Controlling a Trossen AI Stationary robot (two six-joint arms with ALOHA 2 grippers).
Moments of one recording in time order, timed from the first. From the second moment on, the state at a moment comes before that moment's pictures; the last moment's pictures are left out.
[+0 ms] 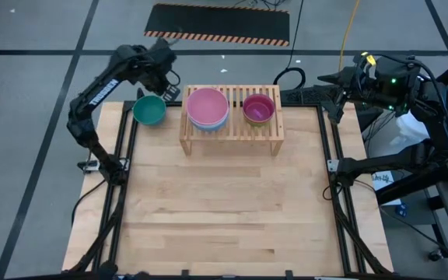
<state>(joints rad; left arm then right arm) 0.75 1.65 1.95 -1.57 -0.25 -0.18 -0.40 1.09 1.87 -1.19 0.21 -0.30</state>
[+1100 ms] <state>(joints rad) 1.05 1.65 1.53 -1.31 -0.07 -0.22 -0.40 1.09 1.87 -1.17 0.21 -0.30</state>
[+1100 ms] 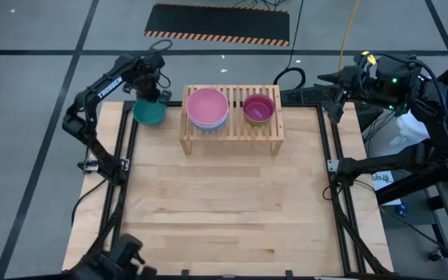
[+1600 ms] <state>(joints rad) 1.20 1.65 1.53 -1.27 0.04 -0.39 -0.40 1.09 1.87 -1.12 0.21 -0.30</state>
